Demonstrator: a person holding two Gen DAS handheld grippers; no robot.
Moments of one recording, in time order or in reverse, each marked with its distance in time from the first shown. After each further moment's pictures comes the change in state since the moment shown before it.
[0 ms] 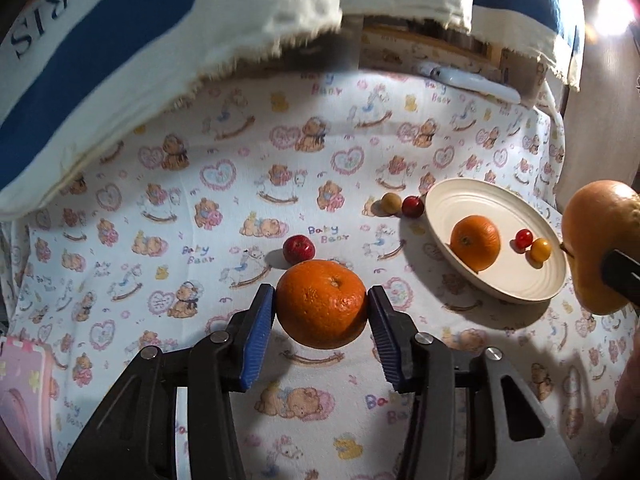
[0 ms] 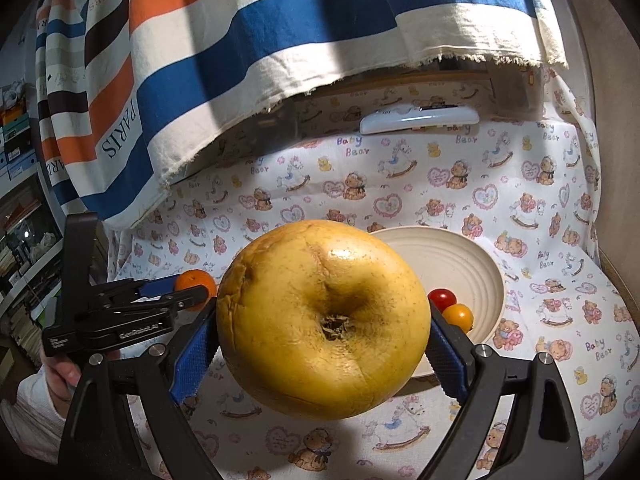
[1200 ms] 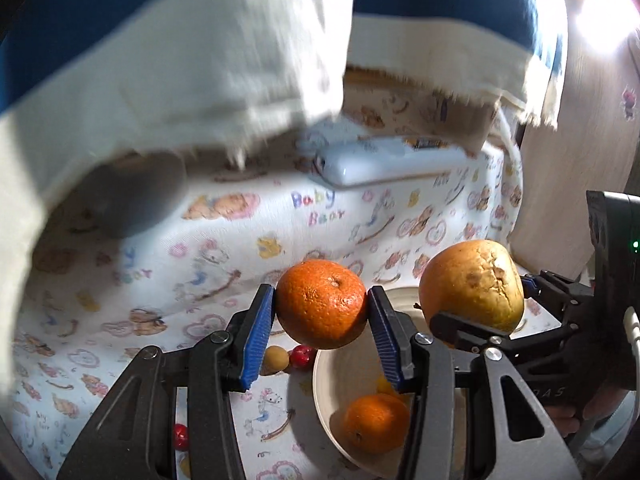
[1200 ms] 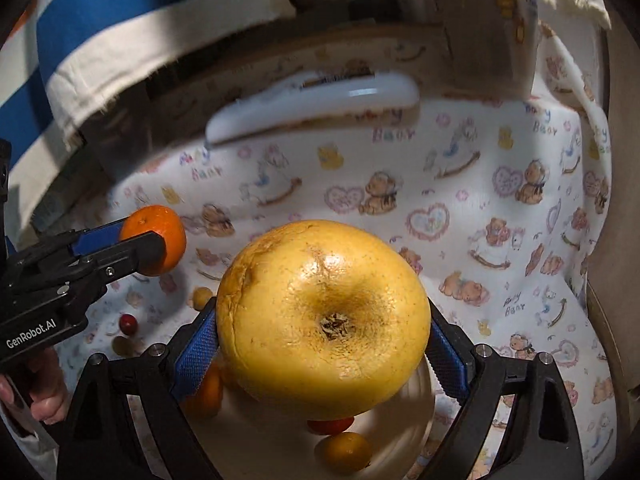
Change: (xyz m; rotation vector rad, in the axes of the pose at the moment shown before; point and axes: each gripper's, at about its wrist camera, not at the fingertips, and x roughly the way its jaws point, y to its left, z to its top) left arm 0.075 -0.093 0.127 0.158 -0.048 -0.212; right arm 0.100 -0.088 0.070 0.085 0.145 -0.177
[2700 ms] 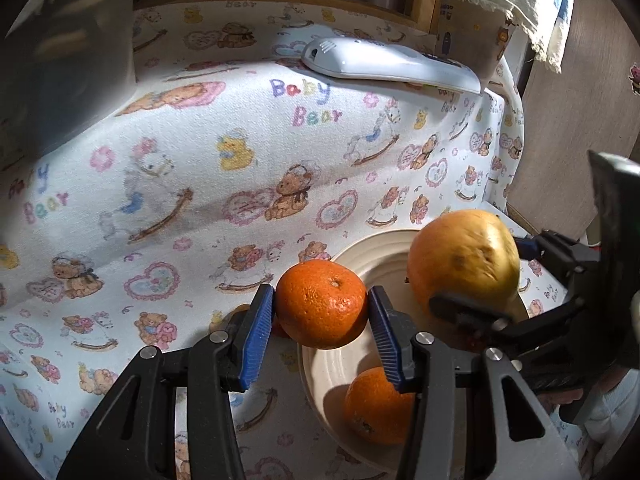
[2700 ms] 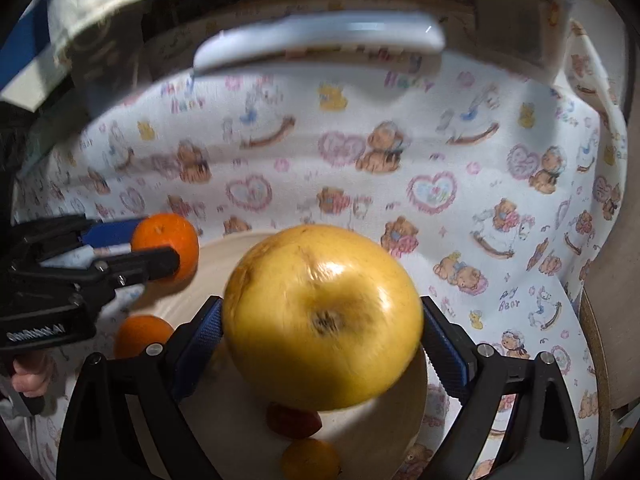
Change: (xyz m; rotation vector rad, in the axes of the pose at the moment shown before) left arm 0.041 0.005 -0.029 -0.008 0.141 -0.102; right arm 0.021 0.005 -0.001 -0.093 0.081 -0.058
